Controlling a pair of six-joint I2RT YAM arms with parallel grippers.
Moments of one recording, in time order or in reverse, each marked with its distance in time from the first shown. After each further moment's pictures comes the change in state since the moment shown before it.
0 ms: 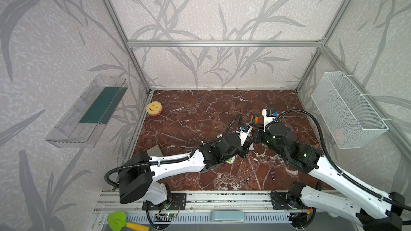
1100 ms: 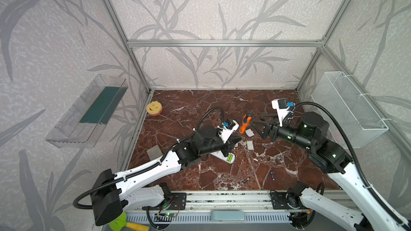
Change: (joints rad) left arm 0.188 -0.311 -0.093 -0.132 0.454 0.133; right arm -0.253 -0.048 0.213 -0.077 -0.734 -0.194
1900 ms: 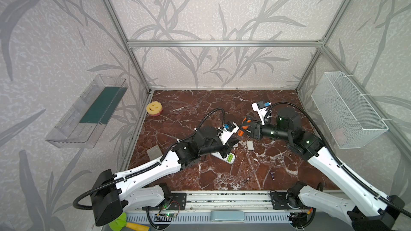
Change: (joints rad) left arm 0.000 0.000 0.001 -0.075 -0.035 0.051; right arm 0.025 0.144 -0.066 0.084 -0.121 0.121
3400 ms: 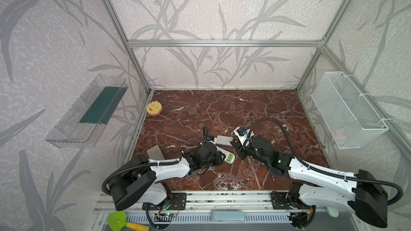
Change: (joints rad) left arm 0.038 0.230 -0.385 0.256 -0.156 -0.838; right arm 0.335 0.083 -0.465 0.497 0.647 -0.379
